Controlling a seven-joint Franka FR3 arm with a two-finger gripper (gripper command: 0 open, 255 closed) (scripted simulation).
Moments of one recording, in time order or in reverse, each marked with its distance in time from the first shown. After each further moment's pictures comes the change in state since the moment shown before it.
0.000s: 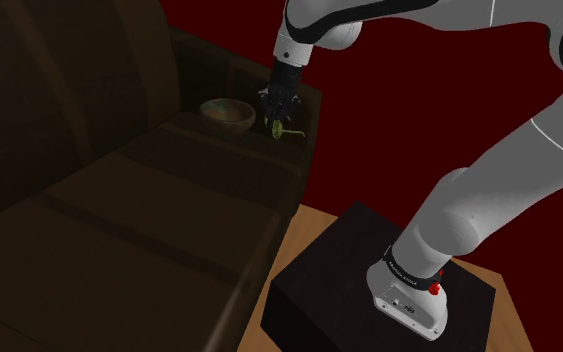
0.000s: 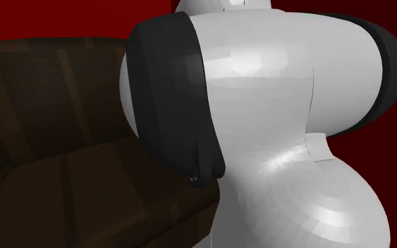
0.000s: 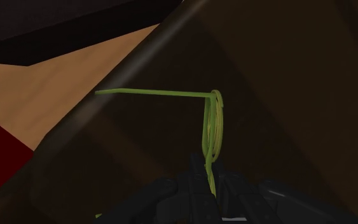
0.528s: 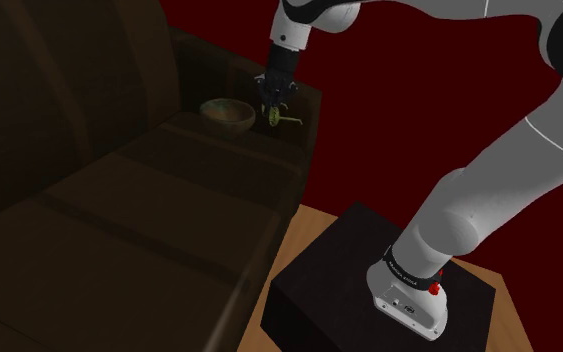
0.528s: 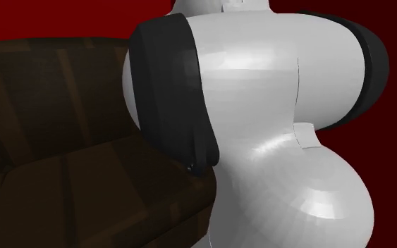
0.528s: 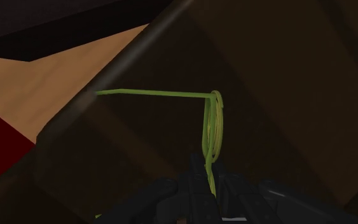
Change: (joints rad) arm -0.002 0.039 -0.002 0.116 -0.009 -0.076 0.014
